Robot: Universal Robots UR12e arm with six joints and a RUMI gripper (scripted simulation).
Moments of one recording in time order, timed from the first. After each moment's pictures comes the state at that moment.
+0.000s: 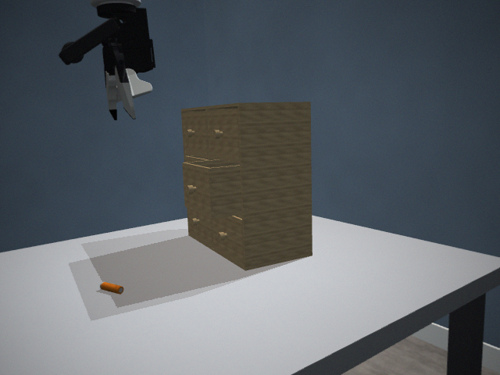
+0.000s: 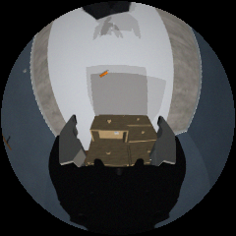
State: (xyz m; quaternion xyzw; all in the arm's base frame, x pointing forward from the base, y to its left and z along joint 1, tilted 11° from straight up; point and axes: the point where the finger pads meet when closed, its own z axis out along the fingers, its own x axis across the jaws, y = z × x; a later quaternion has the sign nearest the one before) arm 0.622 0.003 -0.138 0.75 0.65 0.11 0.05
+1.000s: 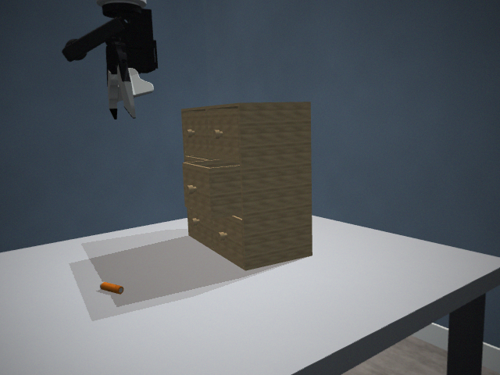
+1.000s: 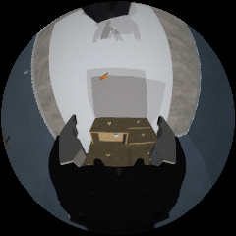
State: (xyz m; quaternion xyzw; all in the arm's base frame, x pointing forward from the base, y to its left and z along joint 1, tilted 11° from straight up) arm 0.622 0.003 -0.136 0.75 0.66 0.09 0.03
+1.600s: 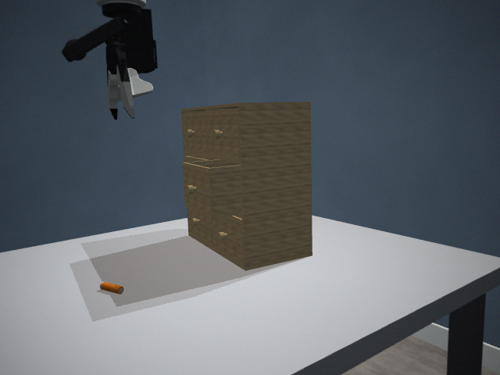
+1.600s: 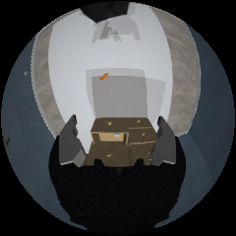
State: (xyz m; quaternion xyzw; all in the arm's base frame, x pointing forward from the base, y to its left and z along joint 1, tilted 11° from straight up) arm 0.622 0.003 -0.136 0.75 0.65 0.09 0.03
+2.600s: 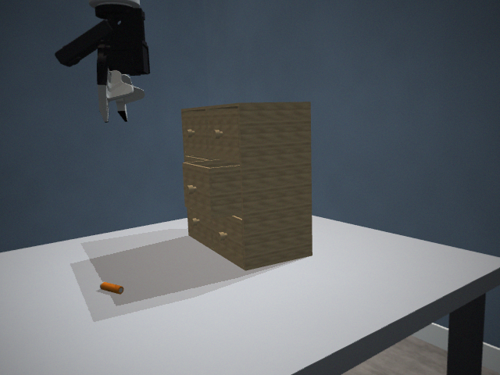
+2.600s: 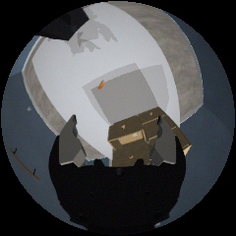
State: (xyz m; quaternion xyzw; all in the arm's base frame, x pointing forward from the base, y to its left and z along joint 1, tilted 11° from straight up) arm 0.610 0.007 -0.143 0.87 0.48 0.10 0.01
